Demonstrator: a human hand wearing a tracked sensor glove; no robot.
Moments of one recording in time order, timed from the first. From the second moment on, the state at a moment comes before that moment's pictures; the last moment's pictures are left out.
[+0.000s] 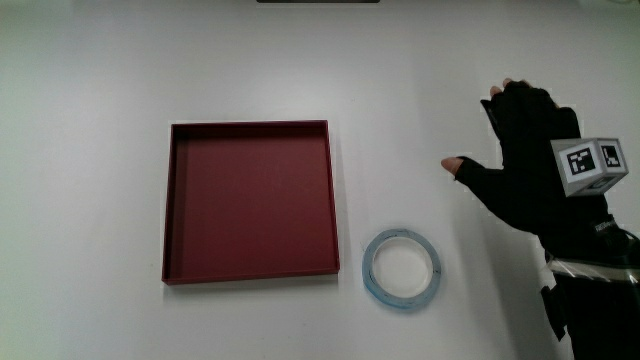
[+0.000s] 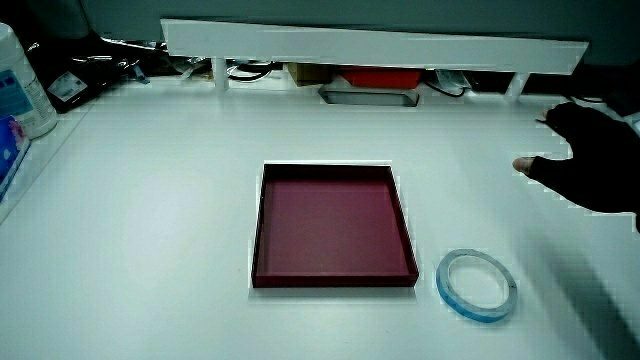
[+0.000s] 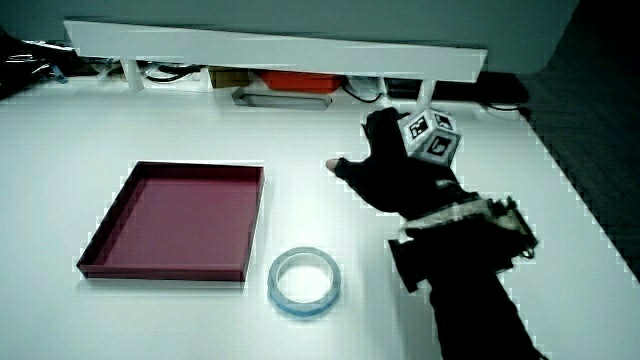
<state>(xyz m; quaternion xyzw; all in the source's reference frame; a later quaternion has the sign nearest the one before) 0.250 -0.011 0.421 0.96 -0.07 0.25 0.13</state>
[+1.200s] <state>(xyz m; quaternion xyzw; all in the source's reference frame) 0.206 0.058 0.512 0.94 -0.12 0.24 0.23</state>
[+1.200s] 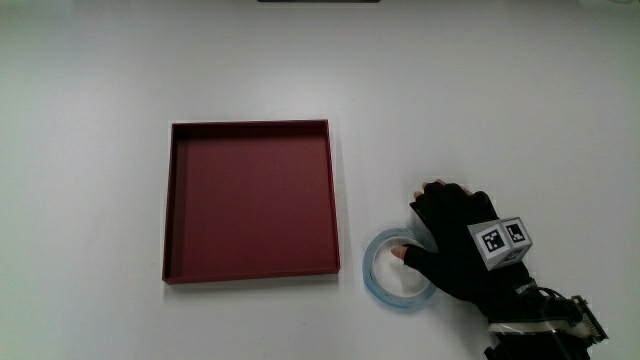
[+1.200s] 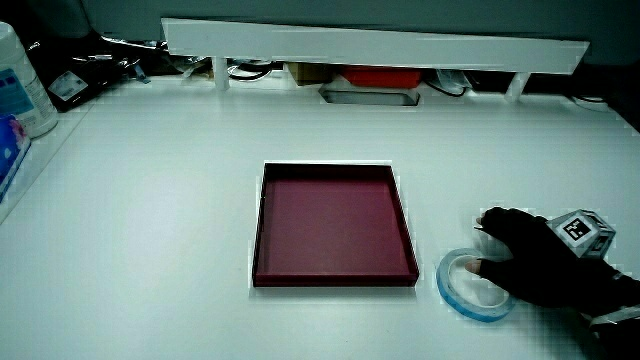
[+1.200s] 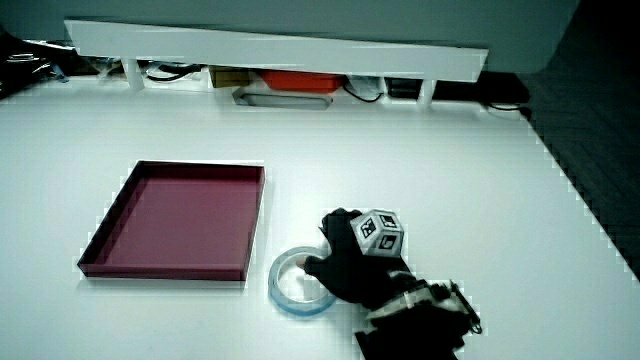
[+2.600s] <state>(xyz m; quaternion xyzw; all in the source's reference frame) 0.182 0.042 0.469 0.94 -0.16 0.26 0.17</state>
